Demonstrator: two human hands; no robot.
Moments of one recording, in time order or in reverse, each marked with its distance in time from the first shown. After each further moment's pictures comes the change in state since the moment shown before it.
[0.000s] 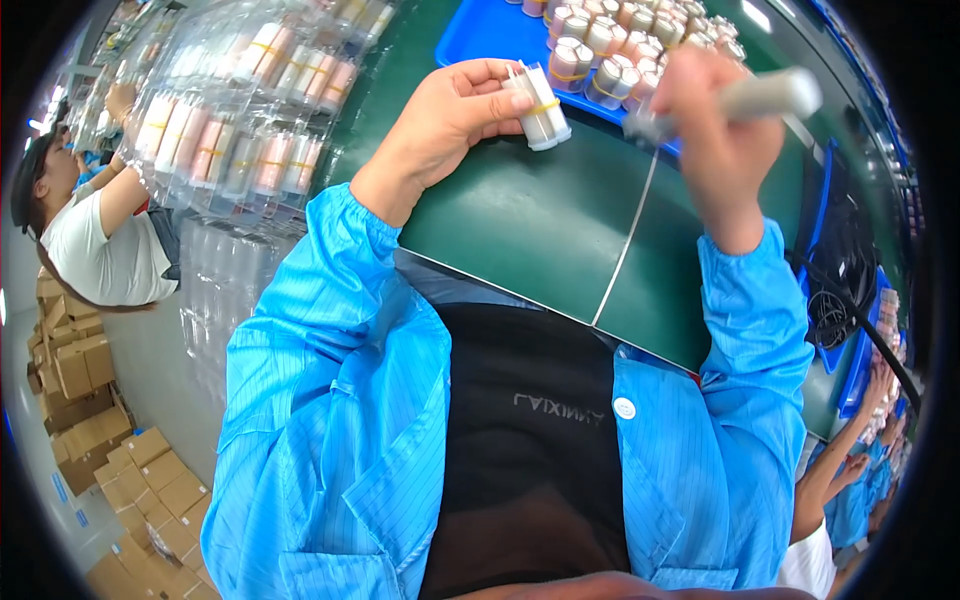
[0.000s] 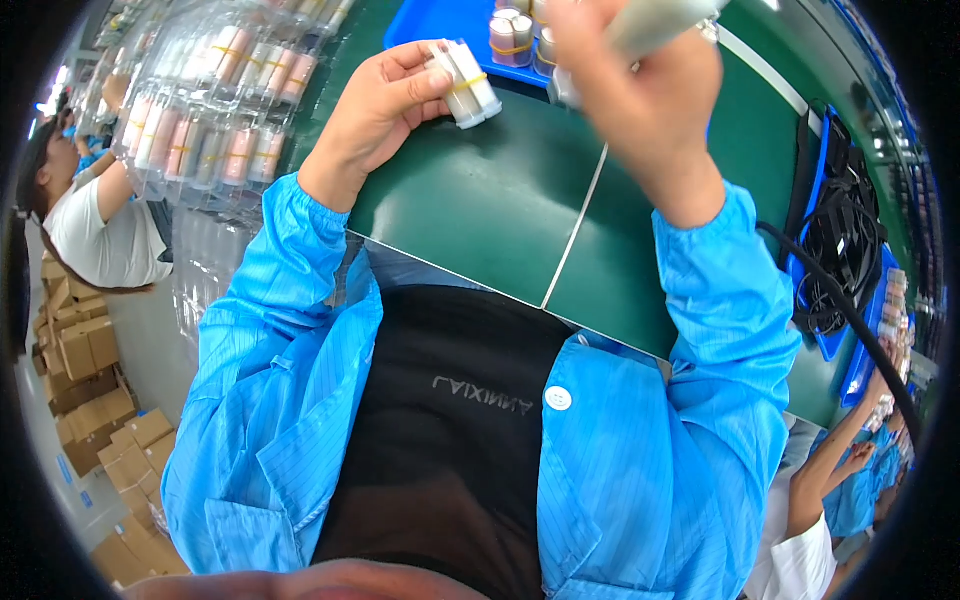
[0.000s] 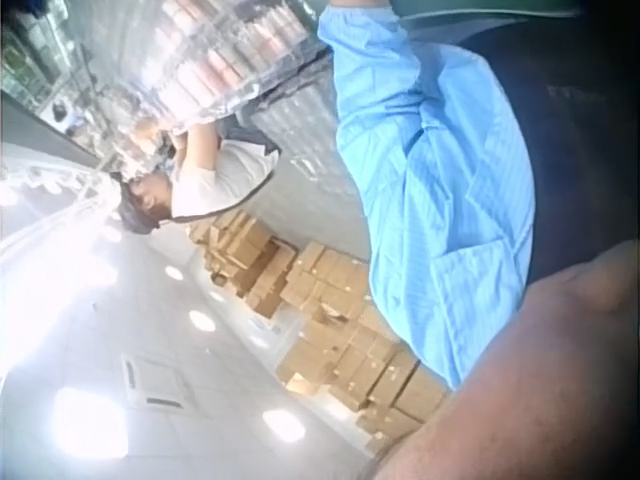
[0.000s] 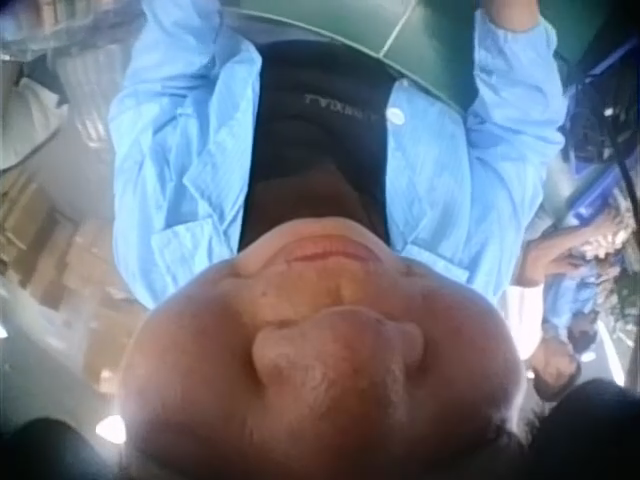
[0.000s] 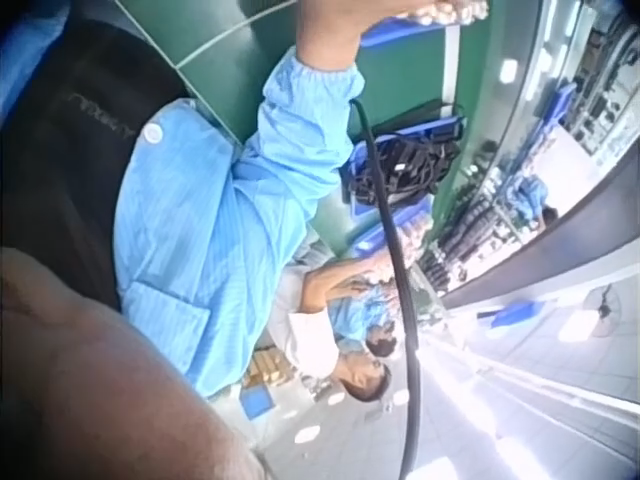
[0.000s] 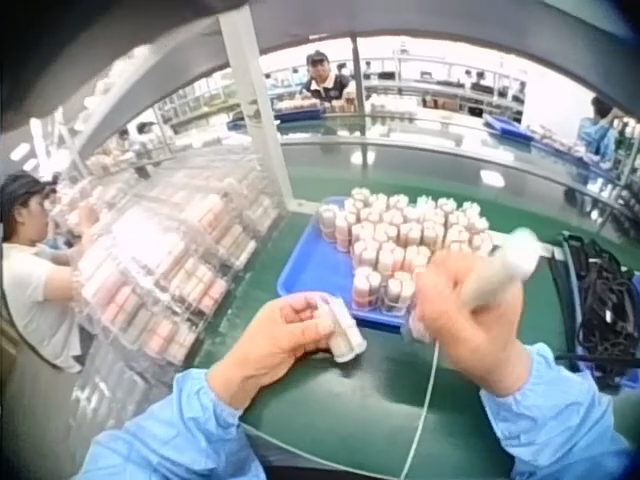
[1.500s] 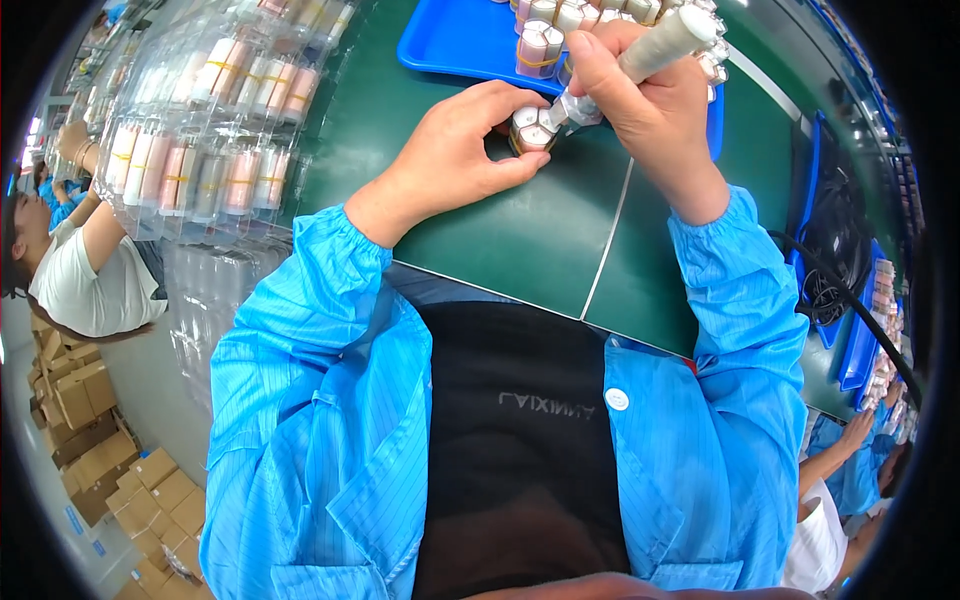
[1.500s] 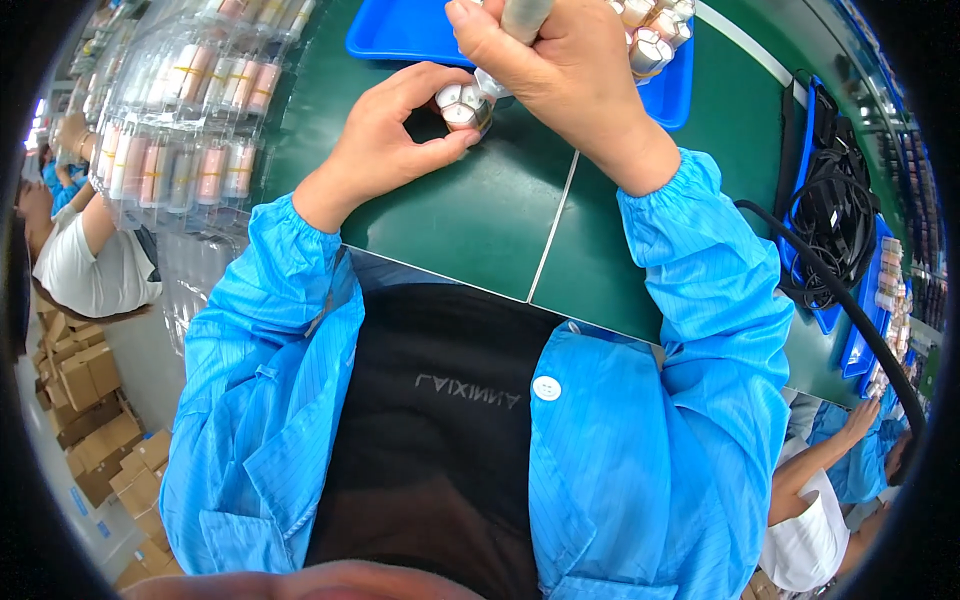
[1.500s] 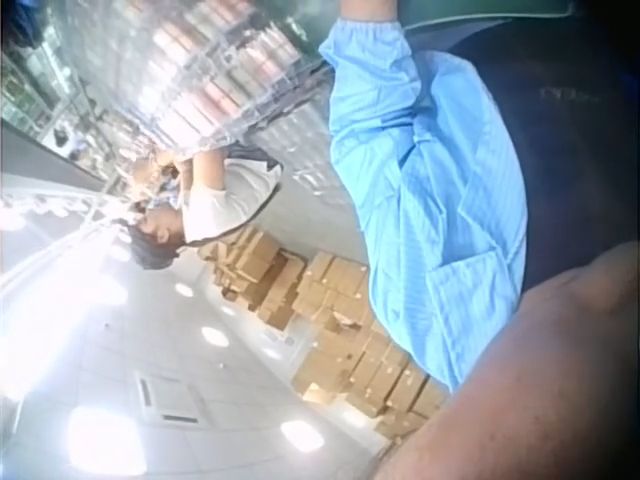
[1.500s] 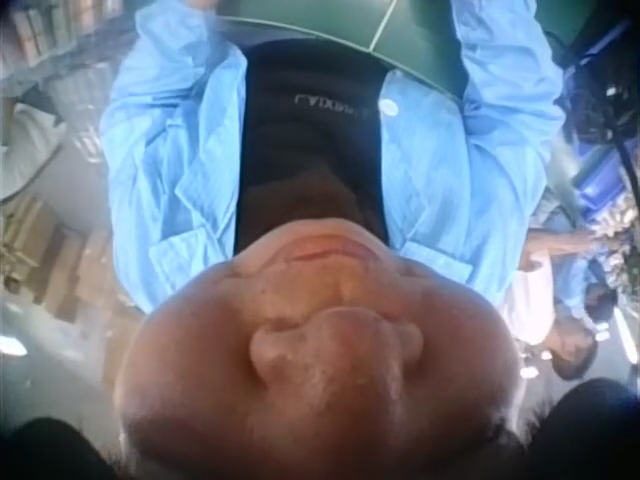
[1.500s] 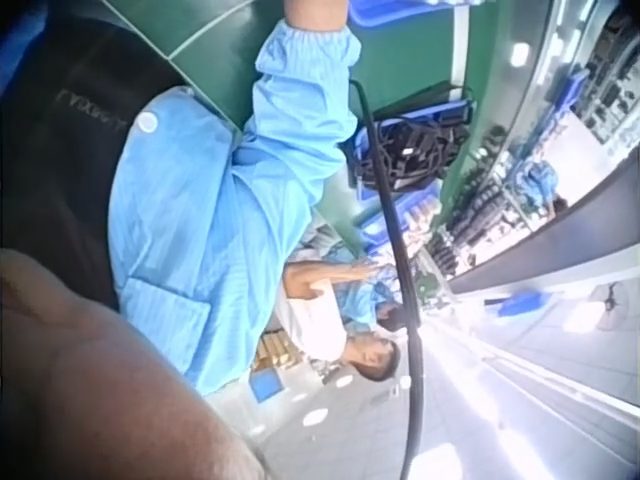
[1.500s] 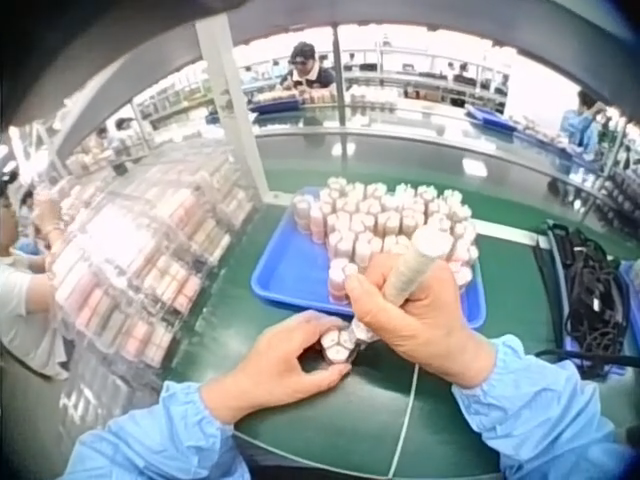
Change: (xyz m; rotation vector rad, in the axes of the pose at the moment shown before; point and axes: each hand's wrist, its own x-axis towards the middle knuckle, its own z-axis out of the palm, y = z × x) left_hand -0.006 -0.013 0.029 0.934 -0.041 0.465; right_hand -0.008 0.026 0.019 0.051 -0.134 0.212
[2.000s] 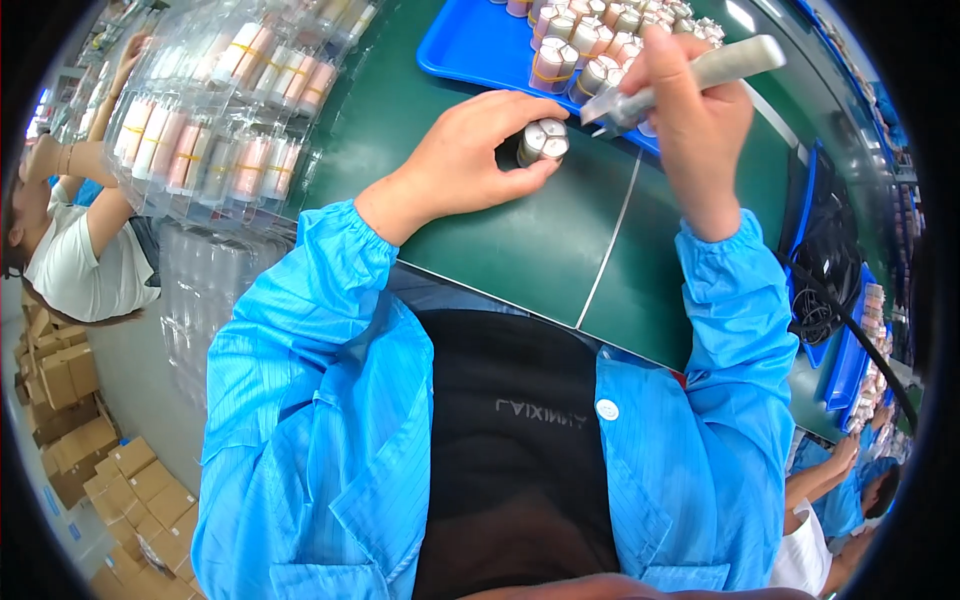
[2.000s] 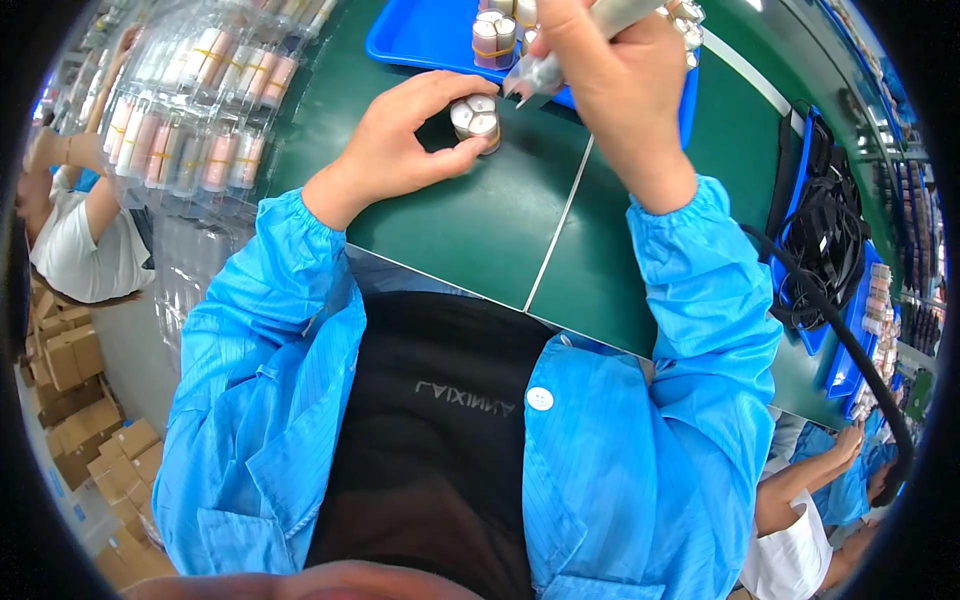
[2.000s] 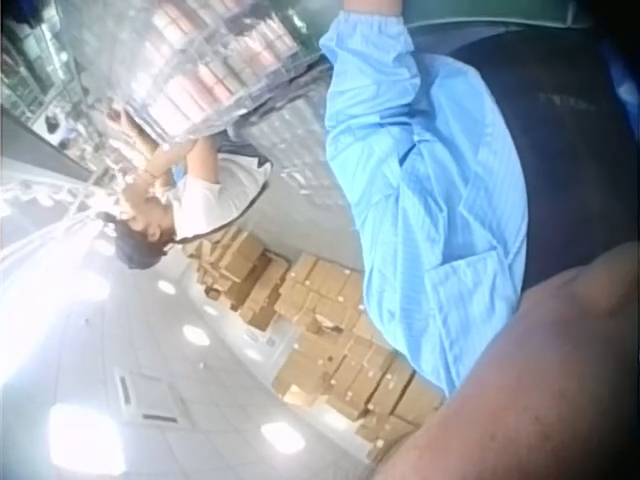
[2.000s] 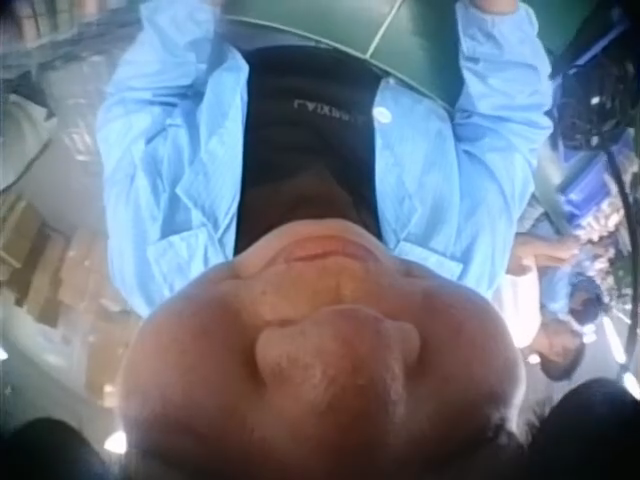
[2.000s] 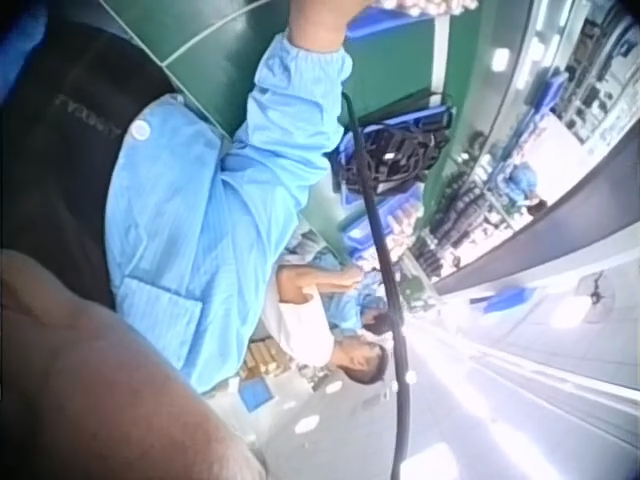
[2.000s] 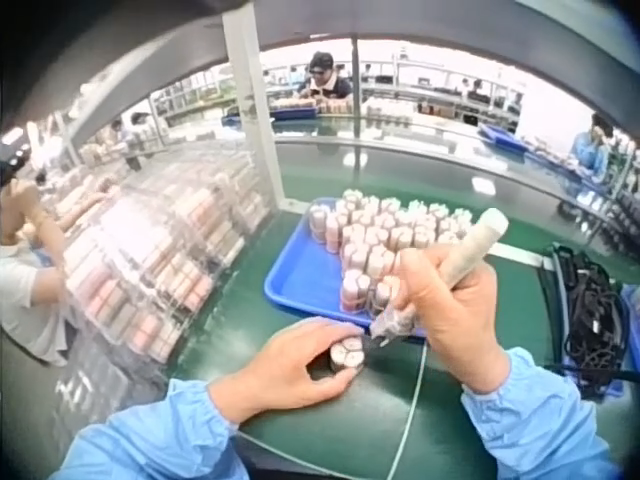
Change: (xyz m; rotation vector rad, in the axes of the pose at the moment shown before) left_hand 0.003 -0.003 0.001 0.174 0.098 0.205; right_hand 0.002 -0.017 -0.009 0.006 0.241 0.175
